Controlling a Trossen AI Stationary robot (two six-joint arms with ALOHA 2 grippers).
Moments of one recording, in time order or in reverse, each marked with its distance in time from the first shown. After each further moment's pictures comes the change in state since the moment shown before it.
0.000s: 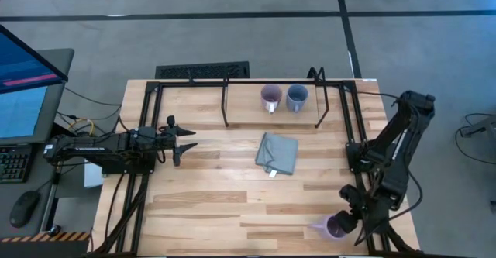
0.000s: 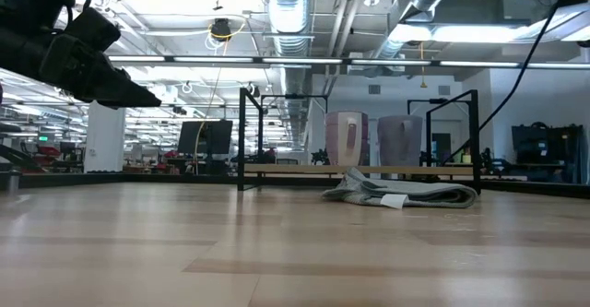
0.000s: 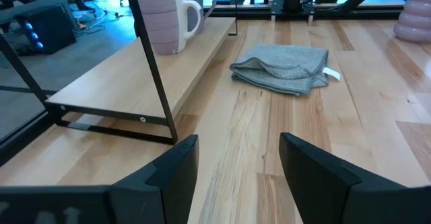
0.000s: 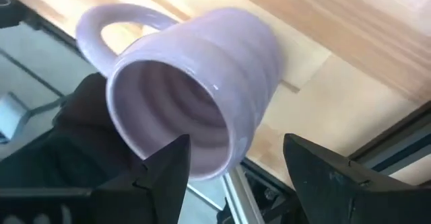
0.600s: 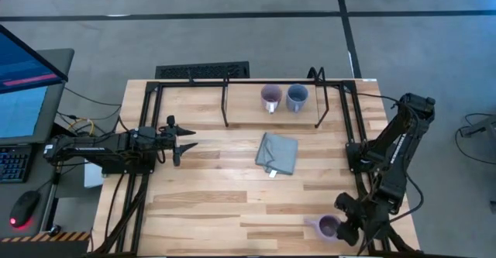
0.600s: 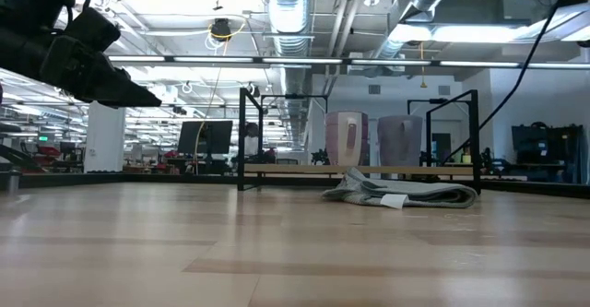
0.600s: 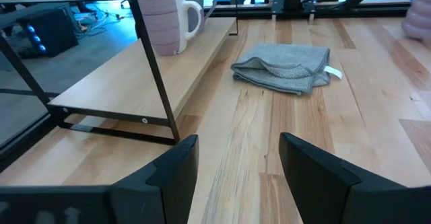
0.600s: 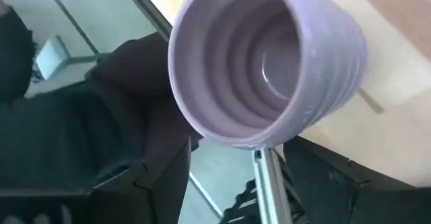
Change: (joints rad) left arm 0.000 0.000 0.000 0.000 -0.004 0.015; right arm 0.000 0.051 0.000 0.207 0.063 -0.253
